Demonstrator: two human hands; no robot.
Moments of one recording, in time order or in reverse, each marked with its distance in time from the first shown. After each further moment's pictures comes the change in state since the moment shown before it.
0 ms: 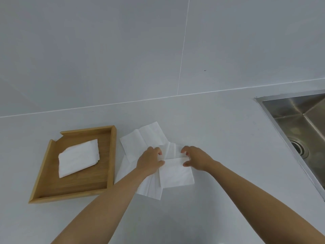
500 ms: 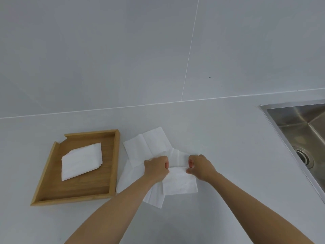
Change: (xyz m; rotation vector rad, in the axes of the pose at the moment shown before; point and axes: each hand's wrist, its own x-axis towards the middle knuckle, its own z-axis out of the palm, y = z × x) left_hand -0.002 0.014 0.007 0.045 0.017 -0.027; right_hand 0.003 0.000 0.010 -0.023 0.092 0.078
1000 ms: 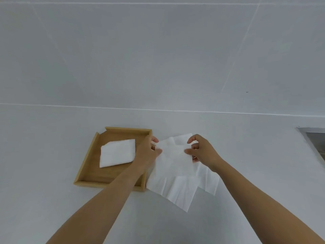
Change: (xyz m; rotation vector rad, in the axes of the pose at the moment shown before) left_hand -0.050 -0.080 -0.097 -0.724 0.365 -0.094; right_hand 0.000 -0.117 -0.027 0.644 -0.046 -0.192
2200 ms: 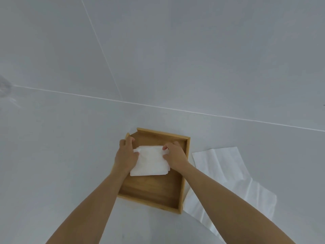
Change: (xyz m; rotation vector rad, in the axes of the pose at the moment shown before) left_hand 0.074 -0.141 -0.129 0.429 0.275 -0.202; right_hand 0.129 -0.024 0.198 -0.505 -0.126 -0.067
